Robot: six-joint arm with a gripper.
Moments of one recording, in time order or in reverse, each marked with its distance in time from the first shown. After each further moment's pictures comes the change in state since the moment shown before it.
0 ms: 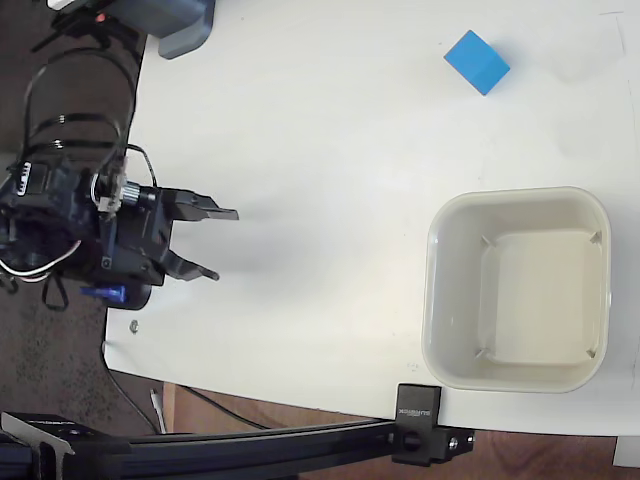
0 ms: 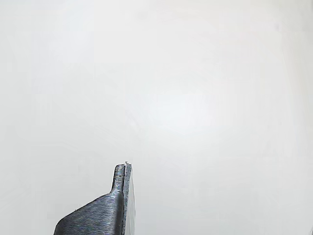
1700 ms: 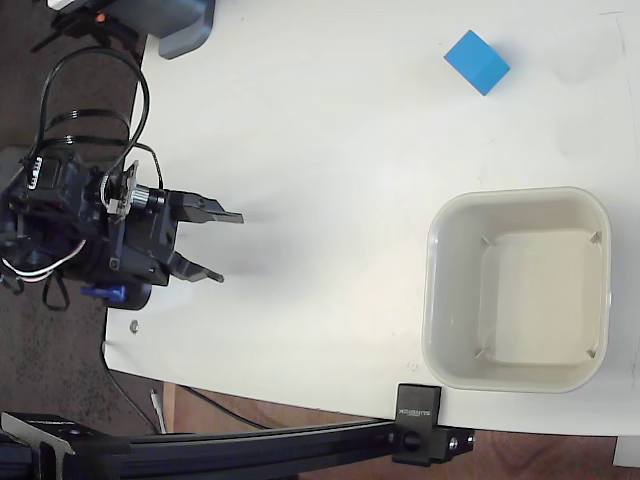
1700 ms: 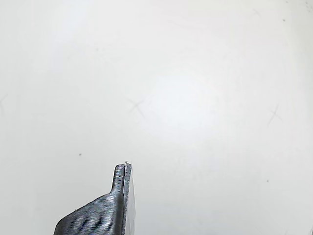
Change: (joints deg) arm -3.7 0.9 3.6 1.2 4.4 4.4
